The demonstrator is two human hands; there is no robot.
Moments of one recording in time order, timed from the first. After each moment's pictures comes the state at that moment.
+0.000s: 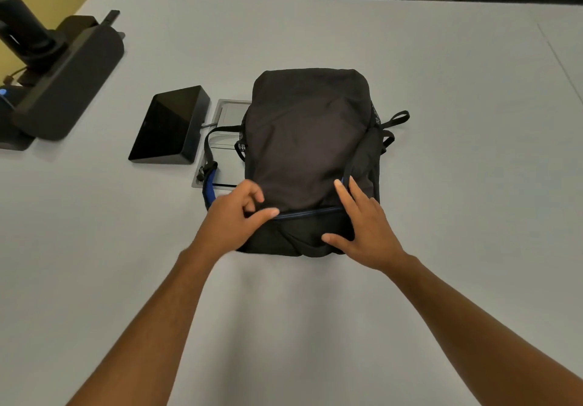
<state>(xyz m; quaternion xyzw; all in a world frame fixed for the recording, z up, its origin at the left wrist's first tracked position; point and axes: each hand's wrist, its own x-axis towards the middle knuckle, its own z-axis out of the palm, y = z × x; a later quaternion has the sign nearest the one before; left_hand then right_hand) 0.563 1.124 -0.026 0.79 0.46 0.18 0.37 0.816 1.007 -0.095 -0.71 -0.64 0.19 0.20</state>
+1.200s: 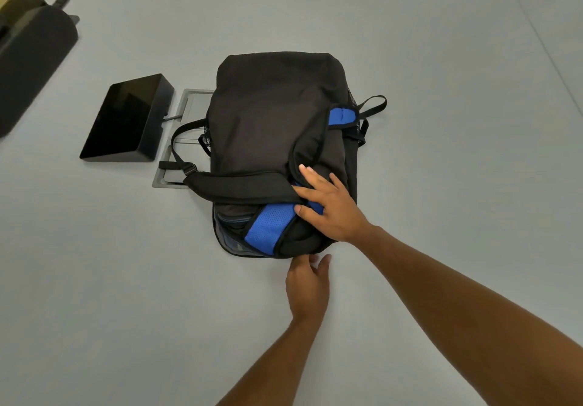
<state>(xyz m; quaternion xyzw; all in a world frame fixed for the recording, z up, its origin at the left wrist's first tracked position) 0.715 0.977 -0.173 0.59 0.64 0.23 0.44 0.849 1.058 -0.131 -0.66 -0.68 0.24 0.22</state>
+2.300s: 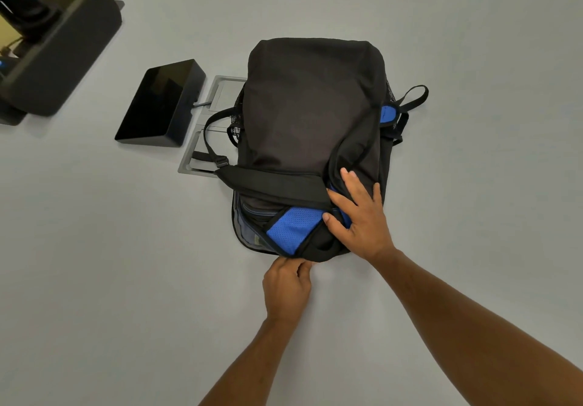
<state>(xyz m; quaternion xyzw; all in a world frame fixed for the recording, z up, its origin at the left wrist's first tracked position) 0.658 1.004 -0.195 0.71 0.60 0.27 0.25 0.853 1.044 -0.188 -0.68 -0.66 0.11 0.30</state>
